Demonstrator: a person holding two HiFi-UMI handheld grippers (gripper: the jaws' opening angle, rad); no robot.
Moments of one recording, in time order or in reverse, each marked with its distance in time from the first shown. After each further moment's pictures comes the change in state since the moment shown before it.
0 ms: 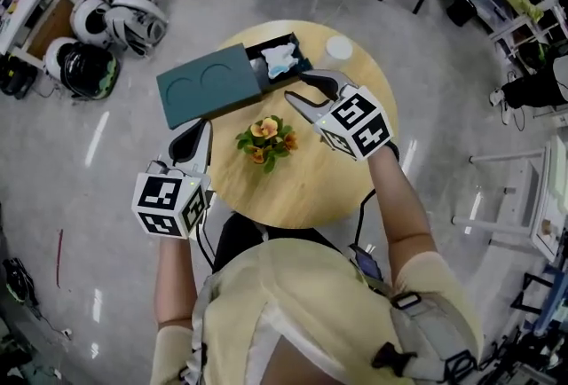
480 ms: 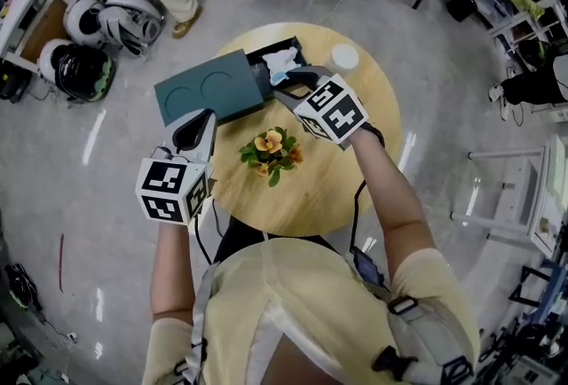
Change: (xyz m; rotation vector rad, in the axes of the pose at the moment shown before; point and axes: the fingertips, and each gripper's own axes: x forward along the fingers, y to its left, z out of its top) left arm 0.046 0.025 0.001 0.015 0.066 -0.048; right arm 0.071 -0.022 -0.020 0.027 0.159 0.022
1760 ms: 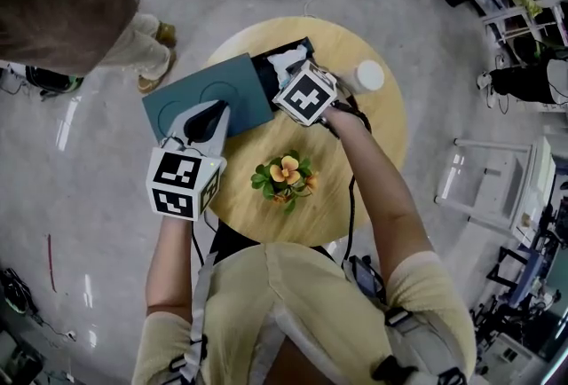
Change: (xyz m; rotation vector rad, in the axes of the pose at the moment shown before) left arm 0.086 0.043 -0.021 -0.043 0.082 -0.136; right arm 0.110 -0.044 -0.057 0.000 0.483 -0.007
